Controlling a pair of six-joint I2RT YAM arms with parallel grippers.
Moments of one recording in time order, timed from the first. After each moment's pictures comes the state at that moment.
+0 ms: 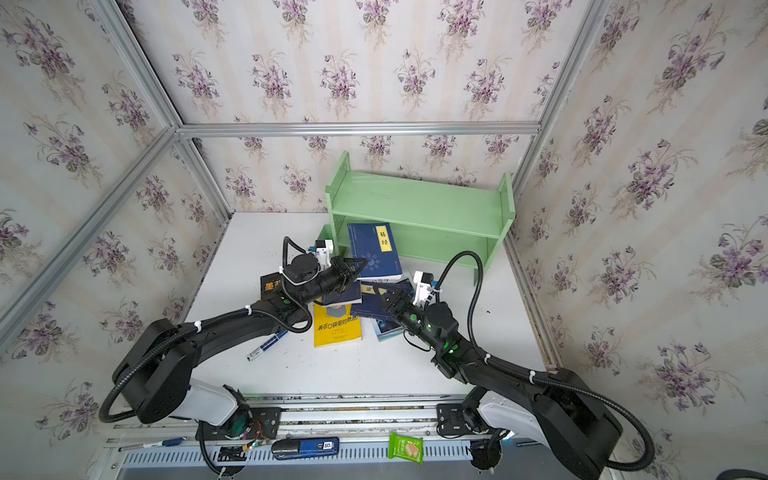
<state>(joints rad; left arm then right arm) -0.65 1.51 0.84 0.53 0.19 -1.33 0.69 1.11 0.32 0.78 -0.10 1.23</state>
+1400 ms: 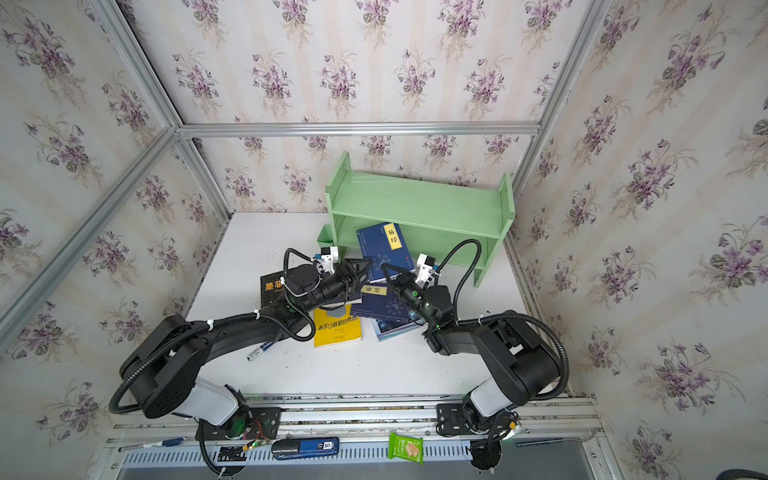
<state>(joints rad) -0.66 1.53 0.76 0.70 0.25 -1.41 0.45 1.53 0.42 1.25 -0.30 1.43</state>
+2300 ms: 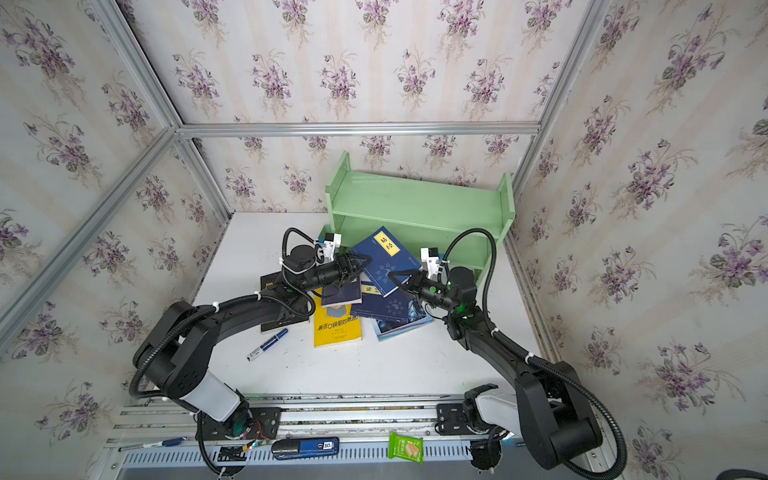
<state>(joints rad) -0.54 1.65 0.88 0.66 0.54 -1.23 0.28 1.19 0.51 0.59 -0.79 1.23</state>
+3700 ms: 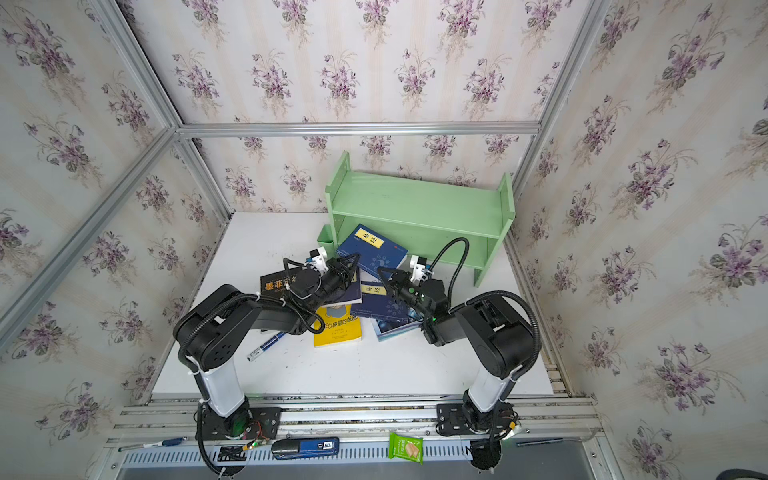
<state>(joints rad) -0.59 1.86 0.74 1.17 0.06 -1.51 0.44 1.72 0.49 1.26 -0.38 1.47</state>
